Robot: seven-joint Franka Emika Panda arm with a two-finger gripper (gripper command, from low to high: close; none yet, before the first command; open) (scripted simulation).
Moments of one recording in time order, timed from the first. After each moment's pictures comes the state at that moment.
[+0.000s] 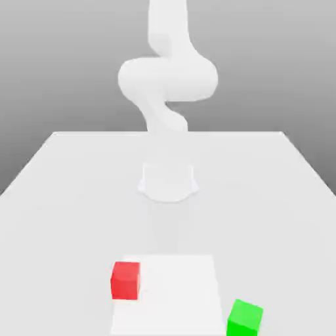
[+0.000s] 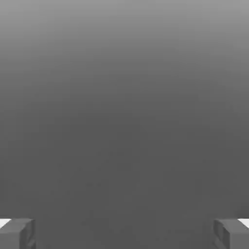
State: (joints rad) arm -0.01 -0.71 -0.01 -2.34 -0.01 2.35 0.79
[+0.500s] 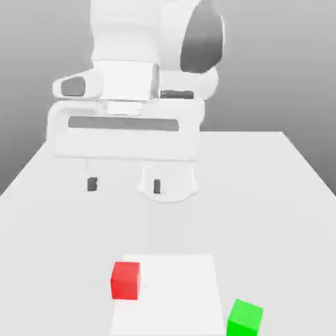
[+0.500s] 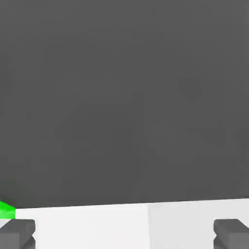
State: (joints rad) arm -0.05 -0.16 -0.09 -2.60 -0.02 2.64 0.70
